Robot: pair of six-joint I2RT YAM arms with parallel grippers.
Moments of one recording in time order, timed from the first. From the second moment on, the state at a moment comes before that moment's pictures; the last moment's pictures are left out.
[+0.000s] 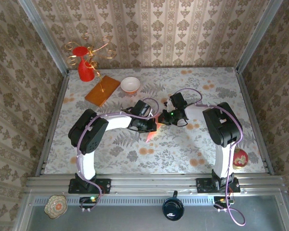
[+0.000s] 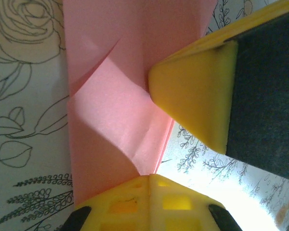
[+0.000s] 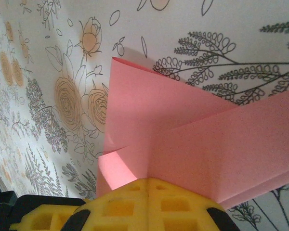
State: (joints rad) left arm -0.73 1.92 1.09 -0.20 0.45 -0.64; right arm 0.37 1.98 1.10 -0.20 -0.56 0.57
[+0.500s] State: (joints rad) left arm -0.77 1.80 0.92 -0.19 0.44 -0.63; right arm 0.37 2.00 1.15 -0.26 -0.57 0.57
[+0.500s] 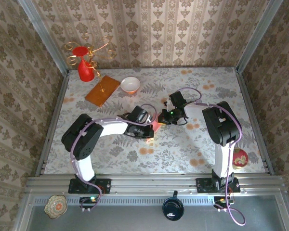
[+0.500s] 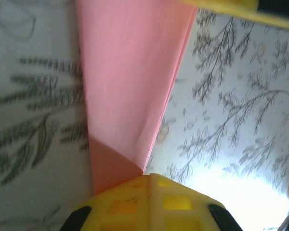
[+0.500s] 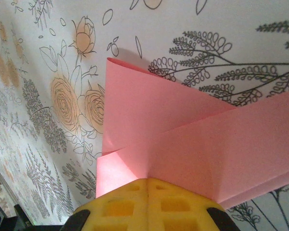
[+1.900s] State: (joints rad) left arm -0.27 1.12 0.67 -0.44 0.29 -0.54; right arm 0.67 1.83 1.40 -0.73 0.07 0.78
